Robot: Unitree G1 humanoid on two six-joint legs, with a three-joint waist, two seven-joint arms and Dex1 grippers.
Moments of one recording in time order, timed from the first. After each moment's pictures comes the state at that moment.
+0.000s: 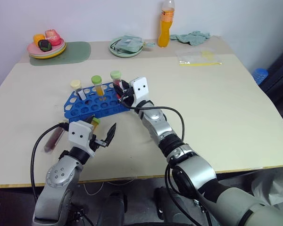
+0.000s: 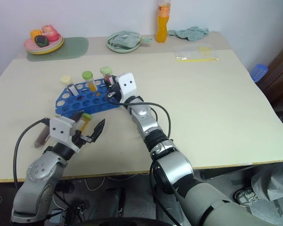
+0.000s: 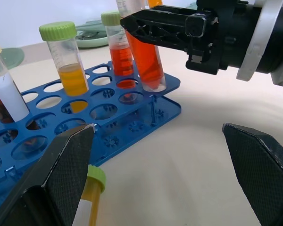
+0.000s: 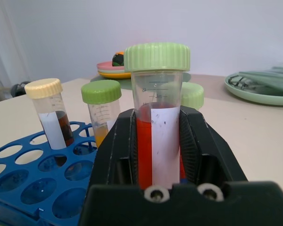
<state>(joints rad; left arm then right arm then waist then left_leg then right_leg) 0.16 0.31 0.07 -0.59 -0.23 0.32 -0.29 -0.95 0.17 0.12 0.95 0.10 -0.31 0.29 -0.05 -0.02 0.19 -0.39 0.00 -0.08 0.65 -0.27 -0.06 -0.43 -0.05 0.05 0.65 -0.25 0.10</state>
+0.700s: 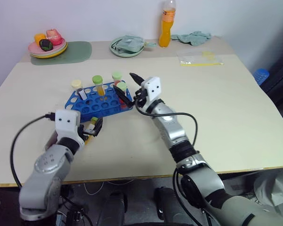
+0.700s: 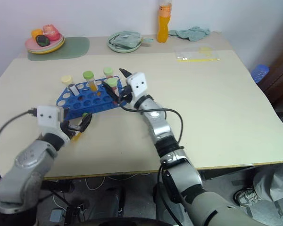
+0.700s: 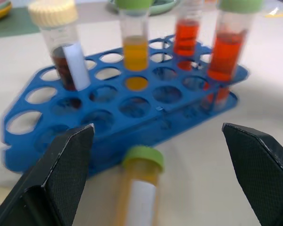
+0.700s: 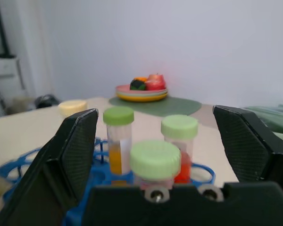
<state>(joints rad) -0.08 0.39 0.25 -0.70 -0.38 0.93 -0.13 -0.75 0.01 0.12 0.48 0.14 -0.15 0.52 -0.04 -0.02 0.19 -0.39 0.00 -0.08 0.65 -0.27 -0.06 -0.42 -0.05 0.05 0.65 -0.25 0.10</state>
